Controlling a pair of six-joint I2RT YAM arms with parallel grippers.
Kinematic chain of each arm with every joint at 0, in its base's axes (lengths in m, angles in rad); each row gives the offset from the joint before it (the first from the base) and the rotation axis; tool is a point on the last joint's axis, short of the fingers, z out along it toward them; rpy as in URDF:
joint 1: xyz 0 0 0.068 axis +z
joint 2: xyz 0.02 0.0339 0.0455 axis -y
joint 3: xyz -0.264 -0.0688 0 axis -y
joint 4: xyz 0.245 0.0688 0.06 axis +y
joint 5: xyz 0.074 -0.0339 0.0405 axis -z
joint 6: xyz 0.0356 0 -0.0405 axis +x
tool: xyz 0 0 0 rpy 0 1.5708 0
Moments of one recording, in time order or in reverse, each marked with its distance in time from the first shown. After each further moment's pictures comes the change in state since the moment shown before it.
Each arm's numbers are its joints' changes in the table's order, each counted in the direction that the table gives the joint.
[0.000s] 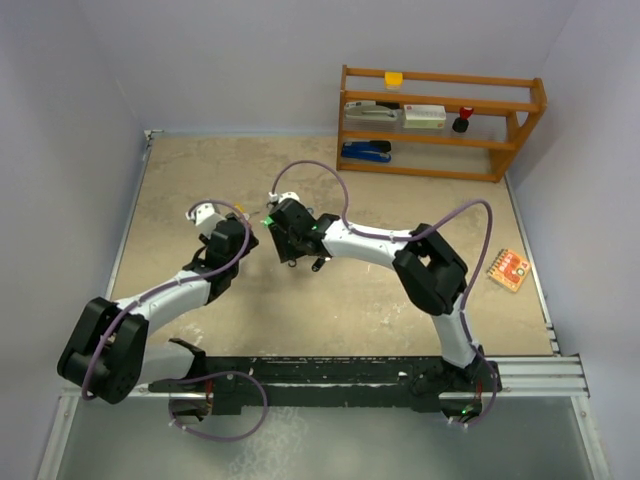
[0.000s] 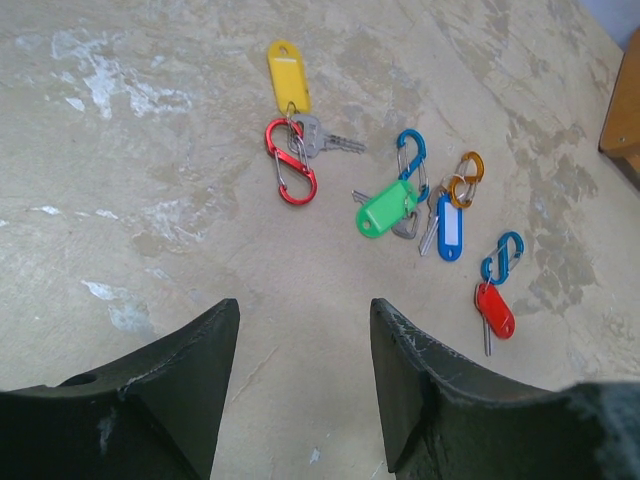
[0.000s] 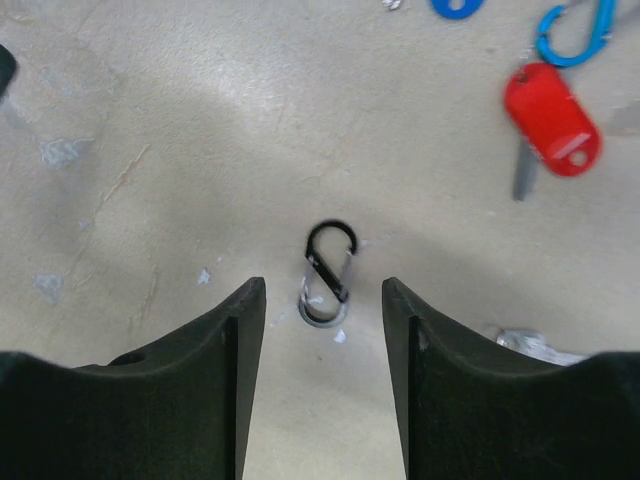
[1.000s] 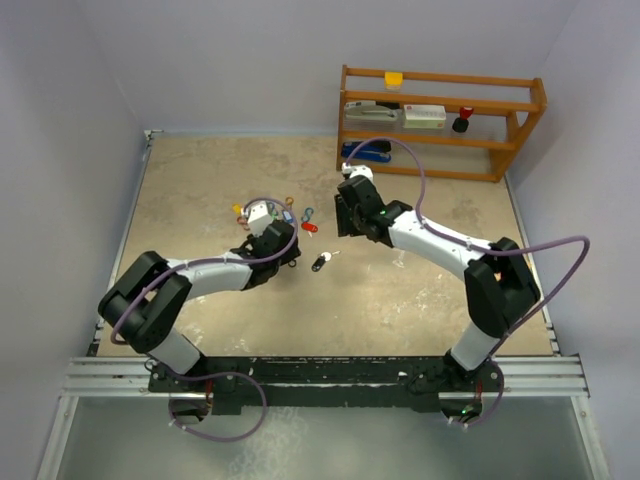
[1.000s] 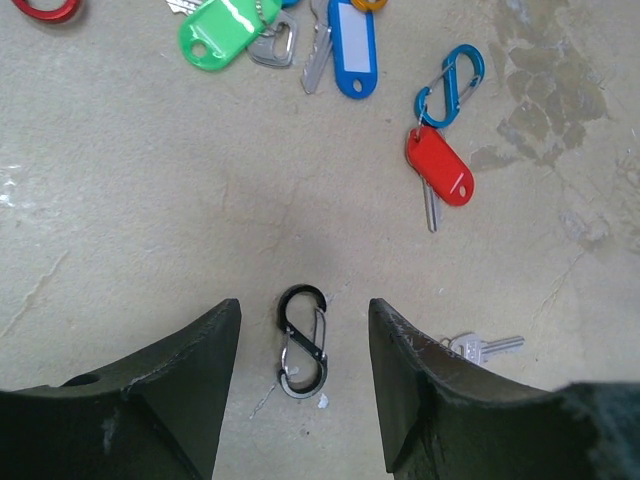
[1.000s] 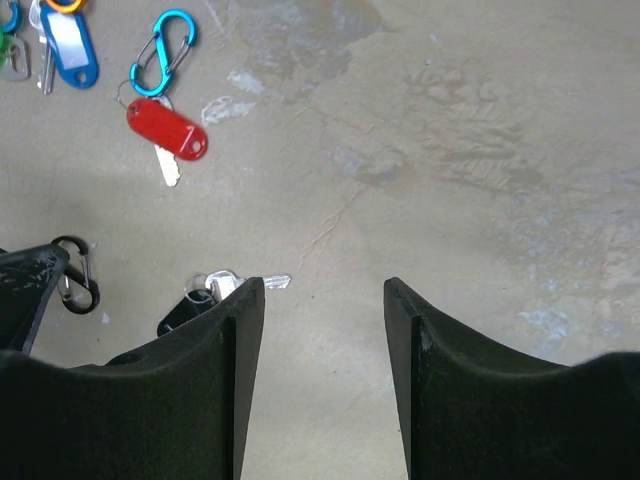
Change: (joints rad) left arm -0.259 -0.313 0.209 0.108 0.022 -0.106; right arm -0.246 0.389 -0.315 0.011 0.125 -0.040
